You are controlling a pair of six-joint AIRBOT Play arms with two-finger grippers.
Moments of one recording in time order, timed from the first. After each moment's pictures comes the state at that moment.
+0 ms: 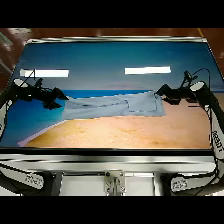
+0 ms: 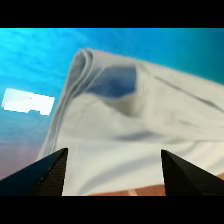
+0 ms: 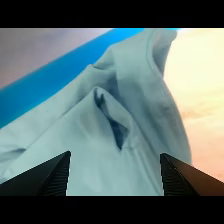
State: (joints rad) left arm 0.20 -1.71 1.34 0.91 -1.17 -1.55; right arm -0.20 -1.61 1.21 -0.93 0.84 1.43
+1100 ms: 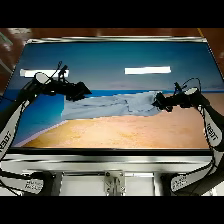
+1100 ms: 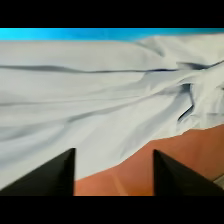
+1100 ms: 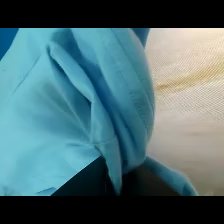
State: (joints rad) left arm -0.15 -1.61 1.34 0.77 -0.95 -1.49; right arm -0.20 -1.75 1.21 -0.81 0.98 1.38
